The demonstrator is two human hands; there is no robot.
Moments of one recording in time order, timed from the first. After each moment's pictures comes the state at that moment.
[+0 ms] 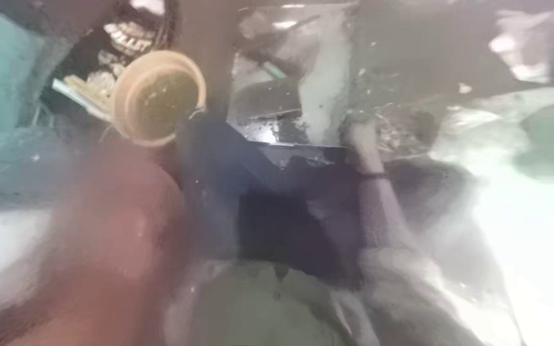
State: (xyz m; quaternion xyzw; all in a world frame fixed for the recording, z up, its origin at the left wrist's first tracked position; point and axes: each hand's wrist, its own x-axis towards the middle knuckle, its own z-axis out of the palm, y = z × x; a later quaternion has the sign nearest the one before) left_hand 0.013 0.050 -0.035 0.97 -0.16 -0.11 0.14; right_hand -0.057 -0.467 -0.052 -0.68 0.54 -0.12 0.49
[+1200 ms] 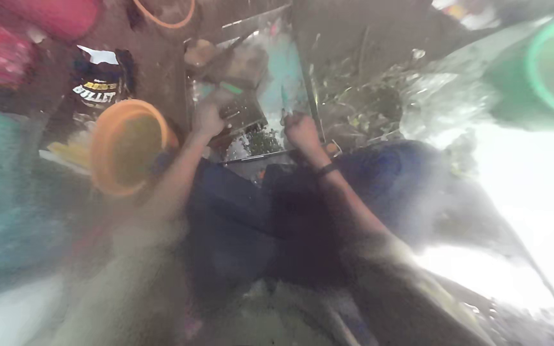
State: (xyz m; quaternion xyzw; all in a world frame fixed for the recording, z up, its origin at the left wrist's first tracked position) left_hand 0.221 -0.366 -0.061 0.86 -0.49 -0.13 0.06; right_hand -0.031 -0.478 -0.067 -0.73 0.47 -0.07 0.49
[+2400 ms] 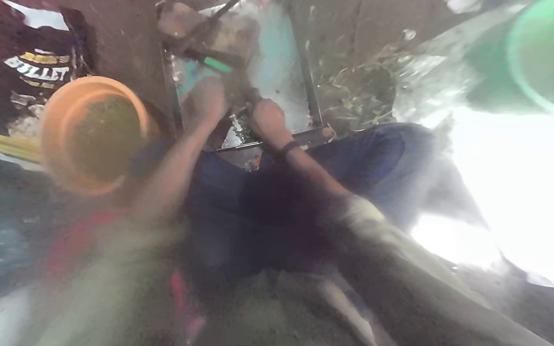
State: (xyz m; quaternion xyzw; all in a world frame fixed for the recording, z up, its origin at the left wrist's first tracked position) left_hand 0.184 -0.388 -0.052 0.89 -0.42 -0.15 -0.03; right_hand -0.006 -0.394 0.097 -0.81 0.45 0.14 0.34
